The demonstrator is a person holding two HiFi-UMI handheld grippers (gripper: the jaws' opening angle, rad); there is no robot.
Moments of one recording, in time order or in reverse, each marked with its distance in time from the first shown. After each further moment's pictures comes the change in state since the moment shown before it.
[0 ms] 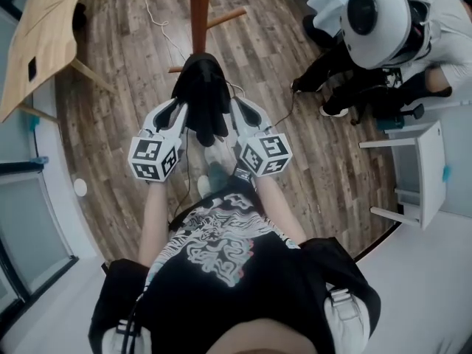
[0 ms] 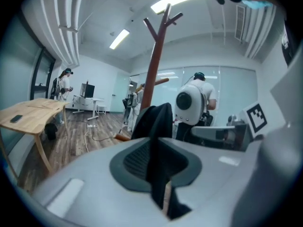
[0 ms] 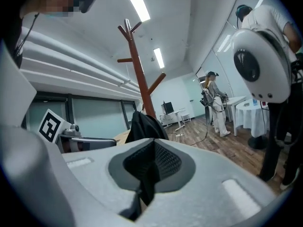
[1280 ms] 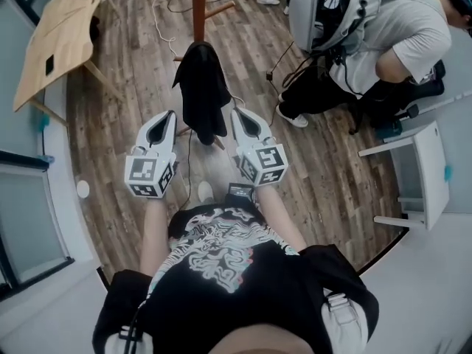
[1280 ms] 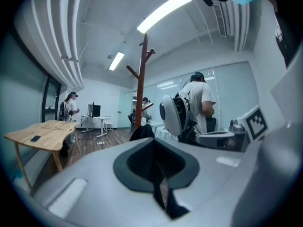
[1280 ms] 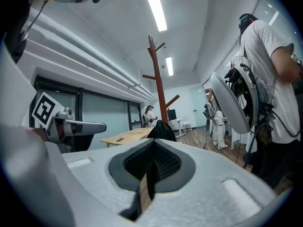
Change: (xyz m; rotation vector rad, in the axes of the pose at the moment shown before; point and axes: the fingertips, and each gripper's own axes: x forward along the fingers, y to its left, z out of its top) left arm -0.146 -0.093 0.020 0.134 -0.164 0.097; right arm -0.138 0.067 0.003 -0.154 -0.071 0.003
